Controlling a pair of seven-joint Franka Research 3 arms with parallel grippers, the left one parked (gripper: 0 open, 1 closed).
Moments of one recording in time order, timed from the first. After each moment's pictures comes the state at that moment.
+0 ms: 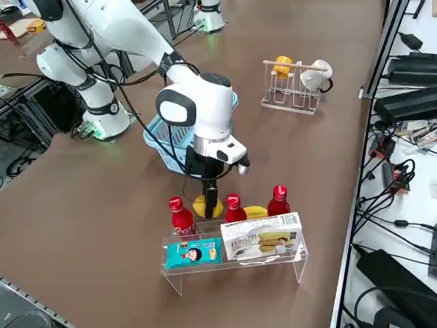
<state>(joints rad) -0.33 0.53 0.01 -1.82 -0.54 2.37 -0.50</state>
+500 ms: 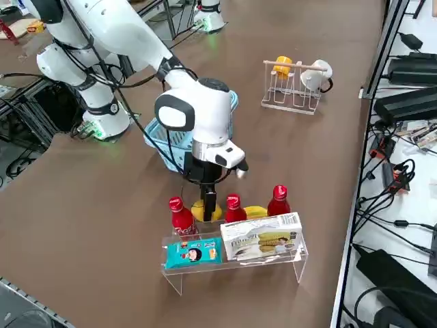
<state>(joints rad) -0.35 0.55 0.01 -1.82 -0.57 2.39 -0.50</state>
